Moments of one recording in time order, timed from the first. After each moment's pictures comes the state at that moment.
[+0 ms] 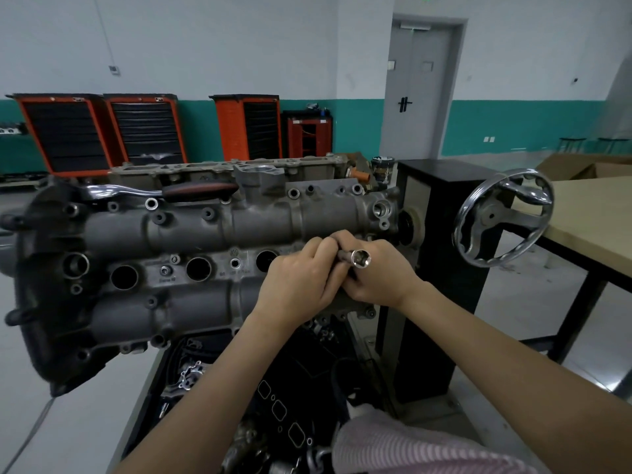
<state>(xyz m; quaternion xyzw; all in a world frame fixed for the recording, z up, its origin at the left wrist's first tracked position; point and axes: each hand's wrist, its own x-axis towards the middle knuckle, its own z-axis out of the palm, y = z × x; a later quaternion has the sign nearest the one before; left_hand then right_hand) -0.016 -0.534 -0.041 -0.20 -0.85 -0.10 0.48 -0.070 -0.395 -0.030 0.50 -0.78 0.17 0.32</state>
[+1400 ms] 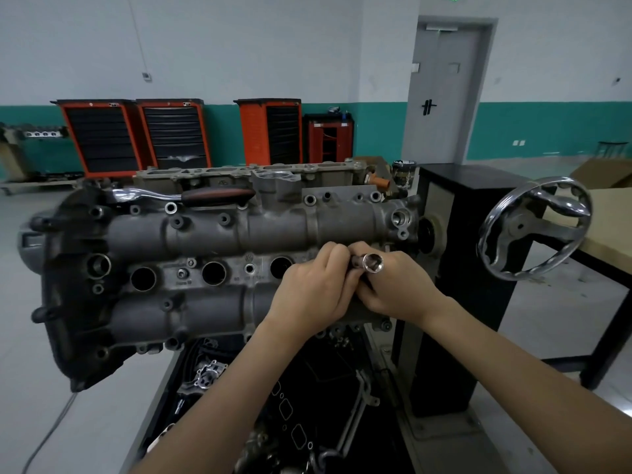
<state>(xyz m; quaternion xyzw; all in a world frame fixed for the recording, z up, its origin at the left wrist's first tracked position) -0.016 -0.534 -0.040 -0.22 -0.84 -0.11 0.49 -0.076 -0.393 -0.033 0.51 -0.77 0.19 0.33</state>
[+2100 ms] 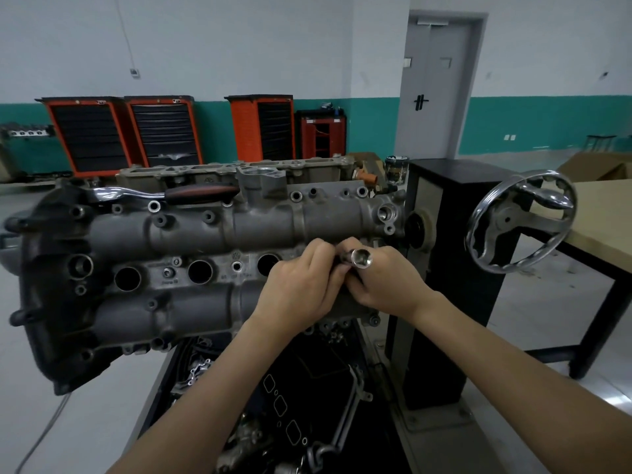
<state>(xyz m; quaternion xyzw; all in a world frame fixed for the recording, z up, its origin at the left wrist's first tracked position) -0.016 -0.535 -0.042 -0.24 -0.82 -0.12 0.50 -0.072 -0.390 -0.030 0.52 -0.76 0.20 0.34</state>
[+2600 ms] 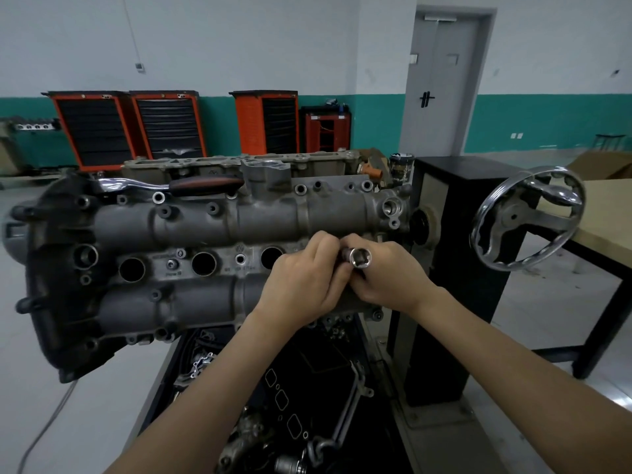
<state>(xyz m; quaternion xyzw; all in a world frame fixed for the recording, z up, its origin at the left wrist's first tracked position) -0.015 -0.535 -0.042 -0.23 -0.84 -0.13 0.48 -0.072 -0.391 -0.031 0.52 -0.76 0.20 0.34</state>
